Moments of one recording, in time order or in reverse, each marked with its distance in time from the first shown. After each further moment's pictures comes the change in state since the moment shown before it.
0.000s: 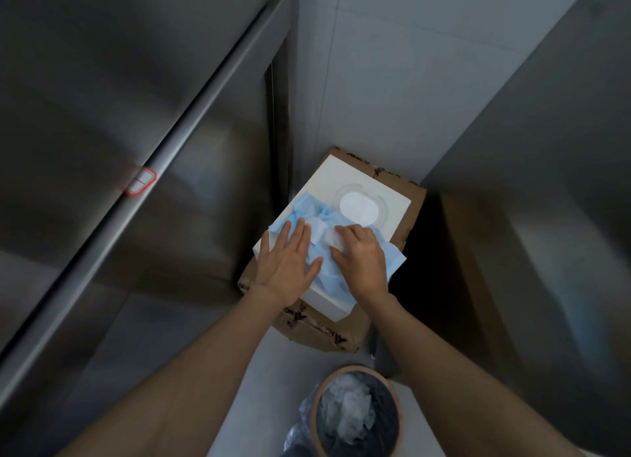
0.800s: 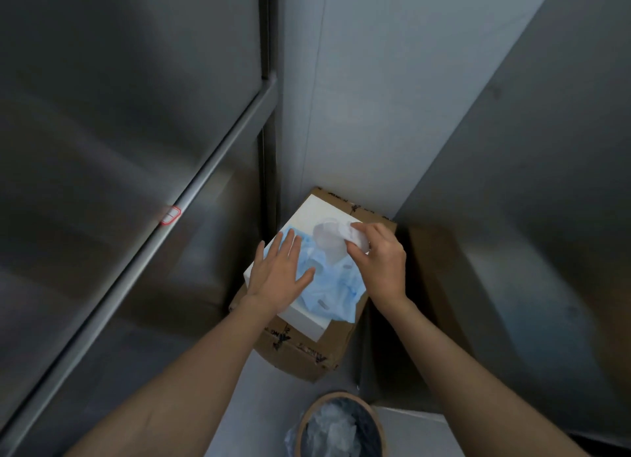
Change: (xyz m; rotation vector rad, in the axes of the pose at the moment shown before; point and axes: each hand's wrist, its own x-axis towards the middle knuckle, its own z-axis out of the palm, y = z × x) left_hand -0.027 0.022 -0.064 -0.069 0.143 -0.018; right_hand -0.011 -0.020 -0.119 0.214 0.281 0.002
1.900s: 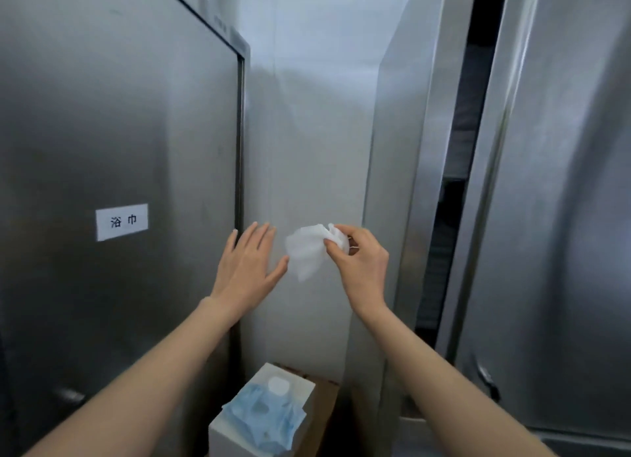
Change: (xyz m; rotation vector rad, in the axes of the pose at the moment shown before) left_hand -0.248 0.157 -0.352 0.054 0.993 0.227; right_hand -0.084 -0.213 -0.366 0.436 0.587 -0.429
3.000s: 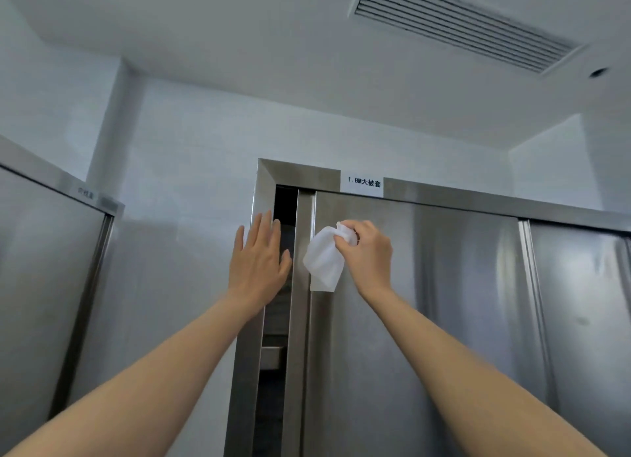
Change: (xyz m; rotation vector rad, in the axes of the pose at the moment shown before) left_hand 0.237 0.267 -0.137 -0.113 0.516 0.212; right_hand 0.254 -0.112 -0.265 -0.371 0.265 -0.316
